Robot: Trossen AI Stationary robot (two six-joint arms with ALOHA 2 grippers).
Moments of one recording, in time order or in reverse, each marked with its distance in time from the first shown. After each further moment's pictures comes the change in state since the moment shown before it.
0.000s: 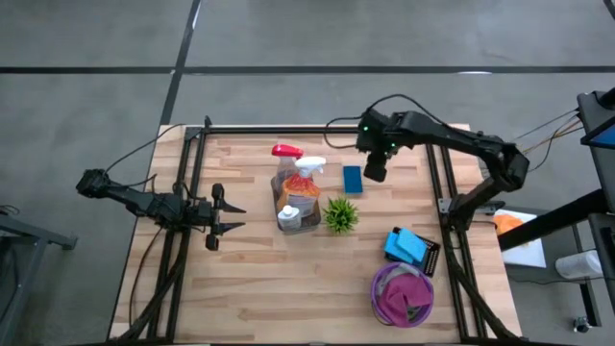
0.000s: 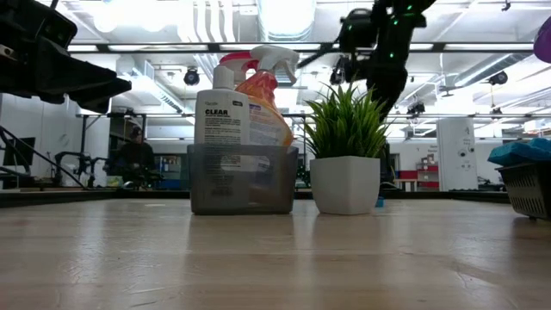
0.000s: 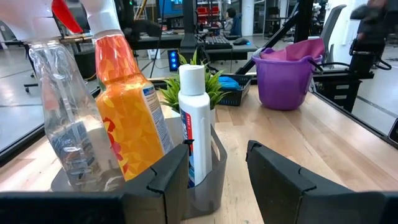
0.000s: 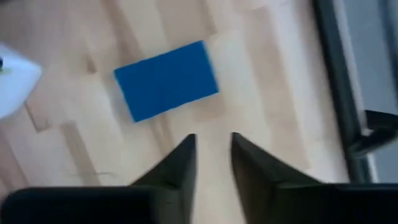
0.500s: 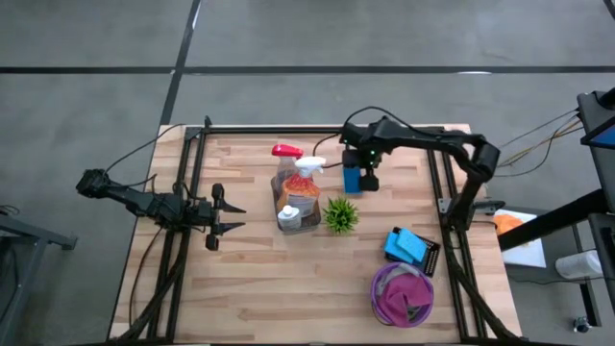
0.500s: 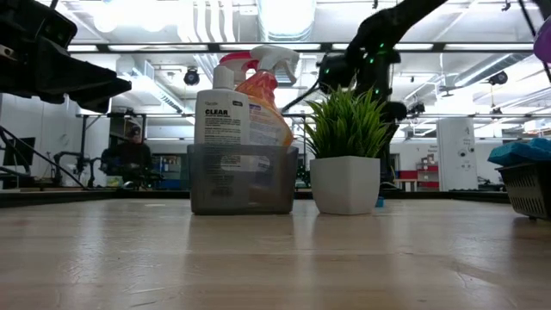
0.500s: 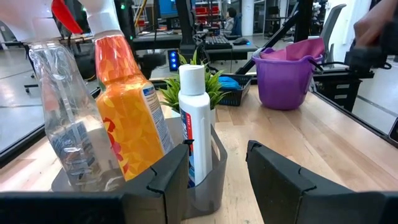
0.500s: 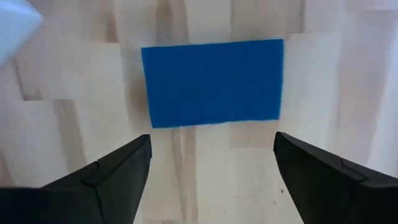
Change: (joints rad) left arm 0.000 0.000 0.000 0.000 0.000 0.003; right arm 0.012 0.238 0.000 0.046 -0.099 -0.234
